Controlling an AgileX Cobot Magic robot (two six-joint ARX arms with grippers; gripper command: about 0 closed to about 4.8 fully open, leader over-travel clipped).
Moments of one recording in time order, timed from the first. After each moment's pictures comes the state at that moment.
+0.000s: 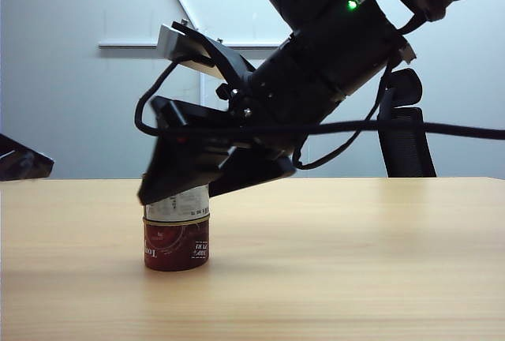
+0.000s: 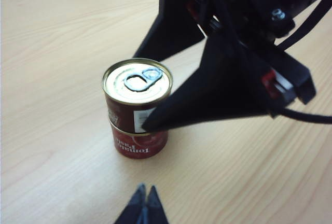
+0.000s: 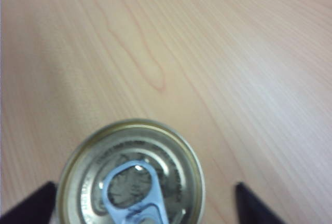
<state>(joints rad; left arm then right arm) -0.79 0.20 0.01 -0.07 0.02 0.01 0.83 1.63 0.80 0.20 -0.15 -0.09</state>
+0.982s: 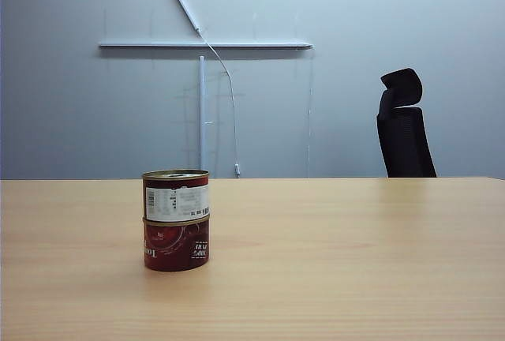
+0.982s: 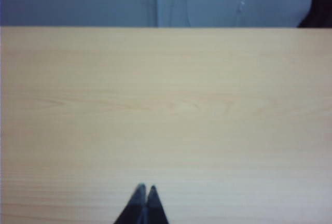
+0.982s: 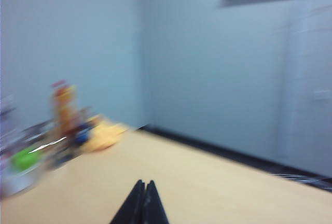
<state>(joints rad) -0.02 0.02 0.01 -0.07 0.01 0.01 0.74 0.81 0.87 0.14 0.12 0.04</state>
